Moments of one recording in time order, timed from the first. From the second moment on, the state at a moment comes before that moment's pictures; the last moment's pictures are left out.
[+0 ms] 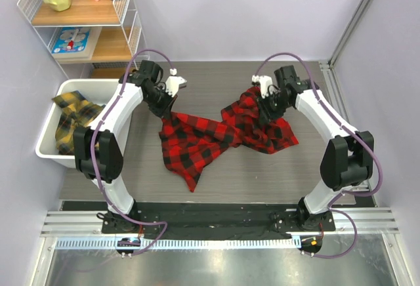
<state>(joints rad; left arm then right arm) -0.23 1.77 1.58 -1.00 0.37 0.50 0.23 1.65 1.43 -0.86 -0.36 -0.30</state>
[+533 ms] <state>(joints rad) -0.23 1.79 1.58 -1.01 0.37 0.50 0.23 1.29 1.02 -0.82 -0.38 -0.42</state>
